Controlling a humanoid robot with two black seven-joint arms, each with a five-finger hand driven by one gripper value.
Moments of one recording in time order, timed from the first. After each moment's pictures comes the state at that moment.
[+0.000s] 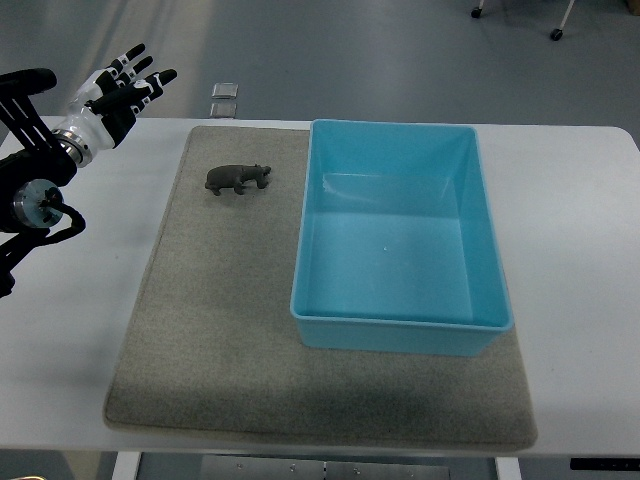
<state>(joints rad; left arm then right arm) -0.83 0.53 -0.56 -0.85 0.01 -0.04 -0.25 0.04 0.00 -0.01 0.09 -0.05 0.19 0.07</state>
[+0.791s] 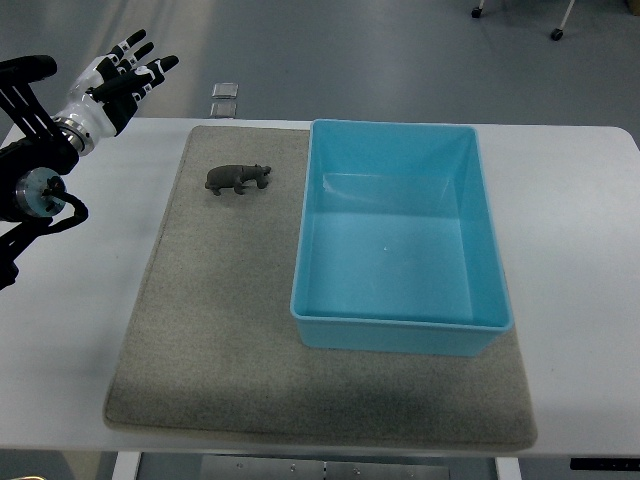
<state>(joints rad) -0.87 0.52 -0.57 -0.83 0.02 -0.04 -0.25 0.04 0.00 -0.01 0.09 -0.05 0.19 0.07</state>
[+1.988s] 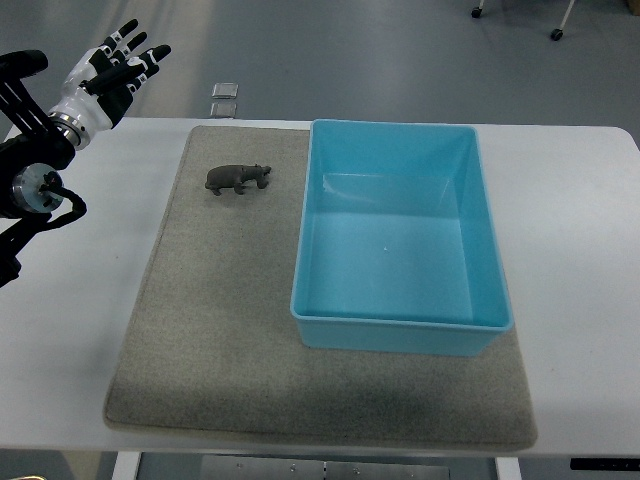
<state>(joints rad) -0.87 0.50 -0.60 -0.78 0.02 -0.09 -0.27 0.04 0.00 -0.01 0.09 -0.05 0.19 0.07</state>
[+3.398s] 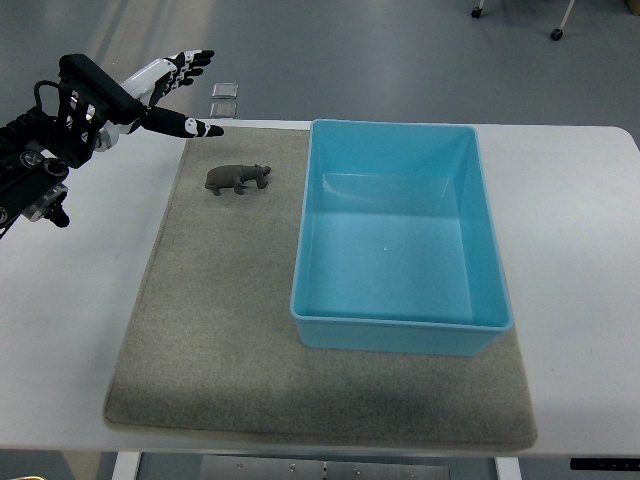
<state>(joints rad) -0.91 0.50 -0.55 -0.79 0.98 -0.08 -0.33 0.04 0.00 -0.01 0.09 -0.05 0.19 0.07</state>
